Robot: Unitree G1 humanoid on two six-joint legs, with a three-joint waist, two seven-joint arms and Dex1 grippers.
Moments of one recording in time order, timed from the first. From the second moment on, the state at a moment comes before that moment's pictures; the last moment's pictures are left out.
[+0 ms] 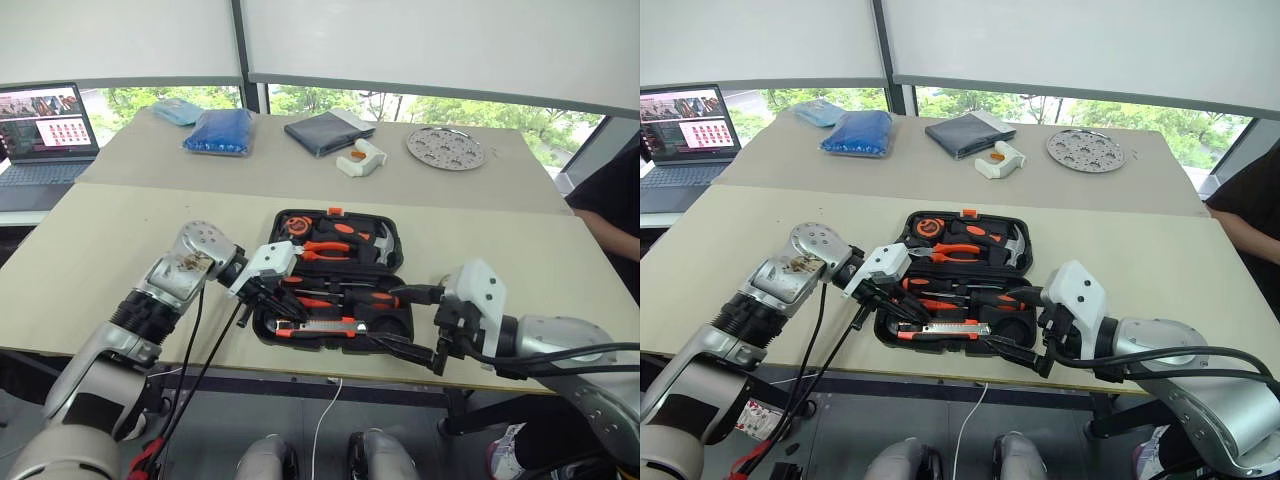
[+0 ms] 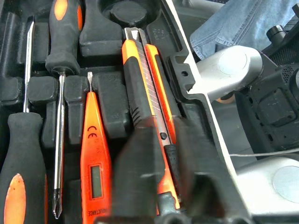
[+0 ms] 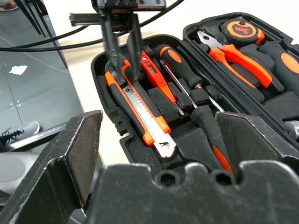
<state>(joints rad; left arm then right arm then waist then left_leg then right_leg) -0.85 0.65 -0.44 0.30 -0.22 0.26 -1.60 -0.14 -0.83 -0.11 -0.79 0.77 0.86 0.61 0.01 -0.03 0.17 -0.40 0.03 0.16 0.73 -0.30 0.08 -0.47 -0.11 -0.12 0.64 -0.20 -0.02</state>
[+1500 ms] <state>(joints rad) -0.86 0.57 -0.41 0.46 -0.11 0.12 -1.60 -0.13 -0.82 -0.11 -0.81 0.77 0.86 0.59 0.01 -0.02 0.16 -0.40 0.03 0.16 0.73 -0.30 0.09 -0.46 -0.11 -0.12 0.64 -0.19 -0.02</state>
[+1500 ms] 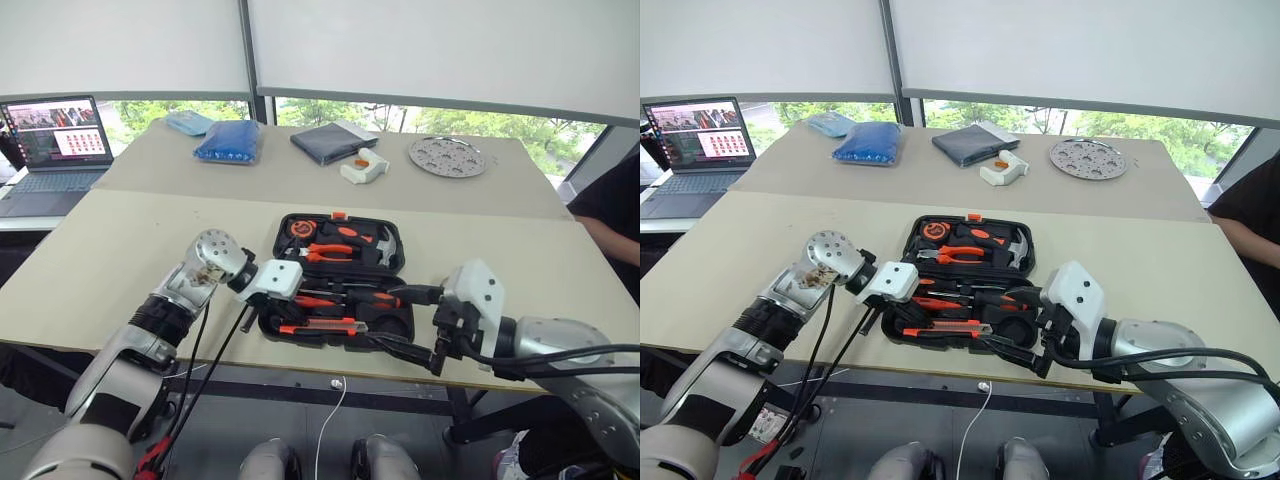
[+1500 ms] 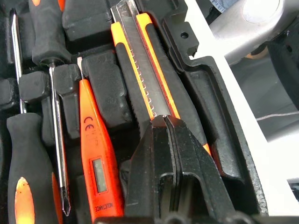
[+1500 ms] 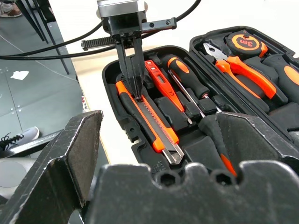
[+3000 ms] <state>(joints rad) -0.65 0.68 -0.11 -0.05 -0.43 0.45 -1.39 -0.40 -0.83 0.07 0.02 0.28 0.60 0.86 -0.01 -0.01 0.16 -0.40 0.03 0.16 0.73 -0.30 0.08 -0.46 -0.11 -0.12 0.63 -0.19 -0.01</state>
